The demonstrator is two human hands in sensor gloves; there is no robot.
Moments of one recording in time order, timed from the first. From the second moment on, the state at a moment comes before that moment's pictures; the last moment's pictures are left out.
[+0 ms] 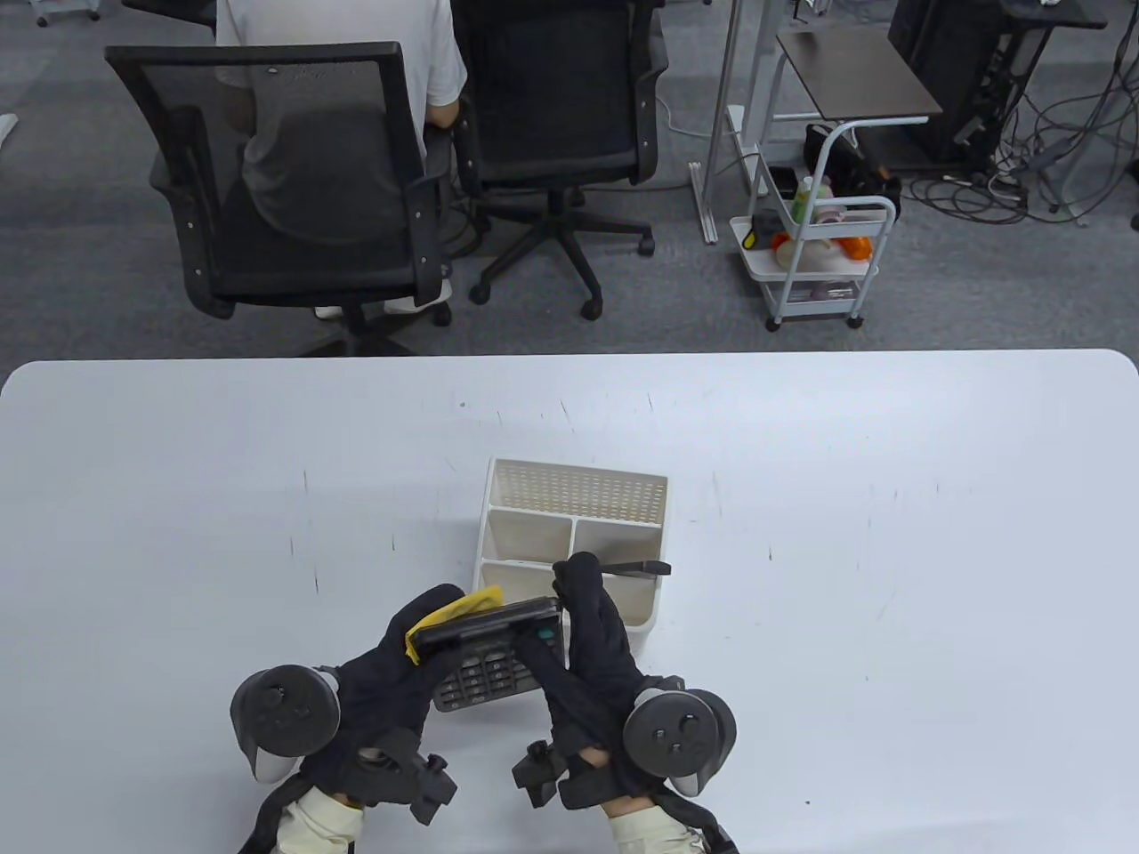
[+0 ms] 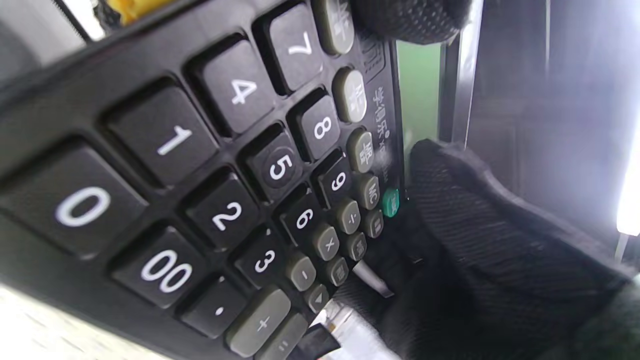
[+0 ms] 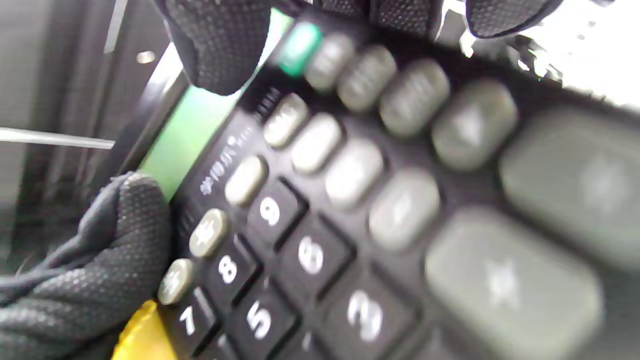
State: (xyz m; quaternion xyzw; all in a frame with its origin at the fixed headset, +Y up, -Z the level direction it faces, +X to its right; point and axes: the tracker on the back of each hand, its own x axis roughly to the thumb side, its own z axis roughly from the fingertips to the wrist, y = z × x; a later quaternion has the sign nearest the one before) left_hand -0.222 -0.670 -0.254 0.14 -0.24 0.44 0.85; right_hand 0.024 -0.674 -0.244 0.20 -0.29 0.80 0.48
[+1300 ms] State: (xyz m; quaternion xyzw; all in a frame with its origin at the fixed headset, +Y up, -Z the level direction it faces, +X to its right) left_hand -0.222 -0.670 -0.248 0.19 -0.26 0.35 0.88; right_hand 0.040 -0.655 -0.234 0.13 -0.37 0.86 0.31
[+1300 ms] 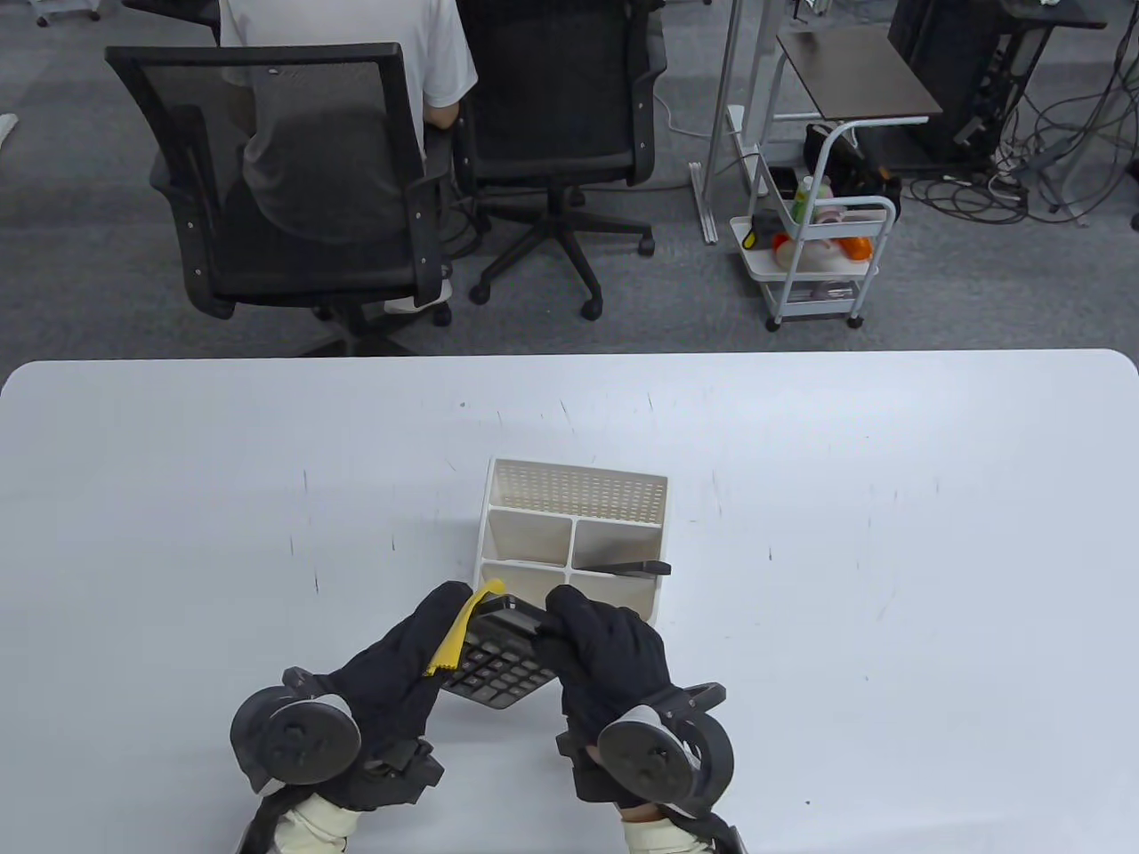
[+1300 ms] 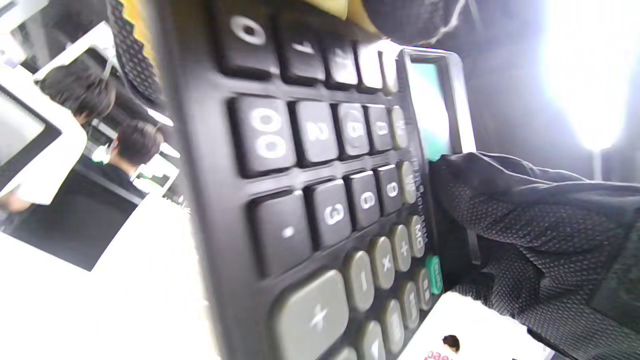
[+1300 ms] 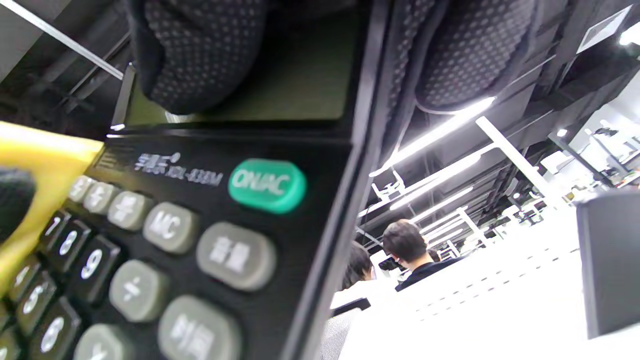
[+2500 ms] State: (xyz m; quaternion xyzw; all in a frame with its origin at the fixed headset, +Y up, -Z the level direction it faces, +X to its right) left_hand -0.230 -0.667 -0.253 0.15 -0.27 0.42 0.85; right_hand 0.030 -0.644 -0.237 0.13 -0.38 0.88 0.25
